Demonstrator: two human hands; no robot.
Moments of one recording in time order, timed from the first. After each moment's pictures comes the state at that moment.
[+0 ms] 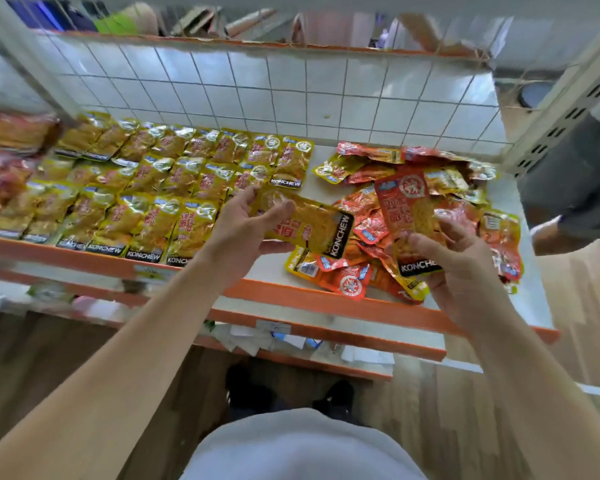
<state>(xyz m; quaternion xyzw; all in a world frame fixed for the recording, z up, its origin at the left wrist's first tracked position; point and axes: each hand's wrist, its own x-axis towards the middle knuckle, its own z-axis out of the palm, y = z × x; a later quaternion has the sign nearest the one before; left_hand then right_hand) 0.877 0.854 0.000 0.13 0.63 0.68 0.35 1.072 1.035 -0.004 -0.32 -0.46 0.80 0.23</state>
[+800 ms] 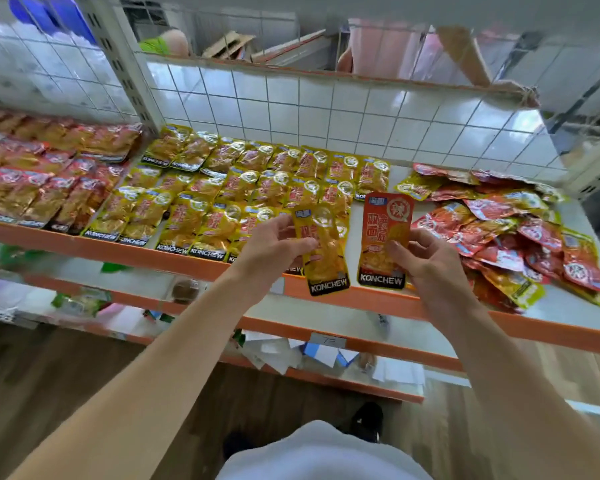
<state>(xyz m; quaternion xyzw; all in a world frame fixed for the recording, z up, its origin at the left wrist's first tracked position) 0.808 0.732 -0.005 0.14 0.68 0.62 0.36 0.965 0.895 -0.006 -0.35 -0.61 0.69 0.18</state>
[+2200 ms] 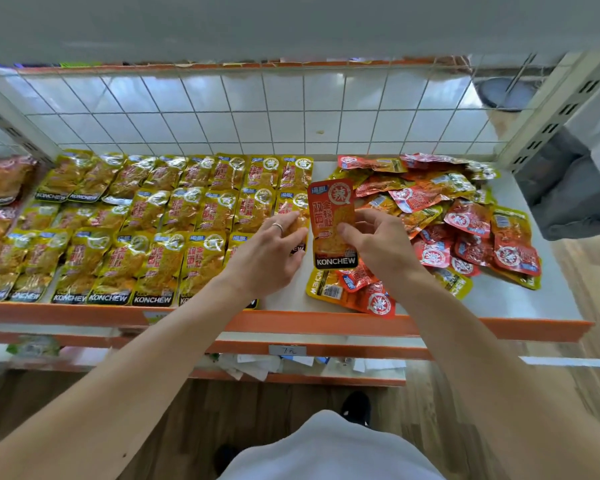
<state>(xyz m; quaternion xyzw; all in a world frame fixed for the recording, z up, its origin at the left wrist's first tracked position) 0.811 0.855 -0.071 0.59 0.80 0.12 0.05 0.963 0.993 -0.024 -0.35 -0.69 0.61 0.17</state>
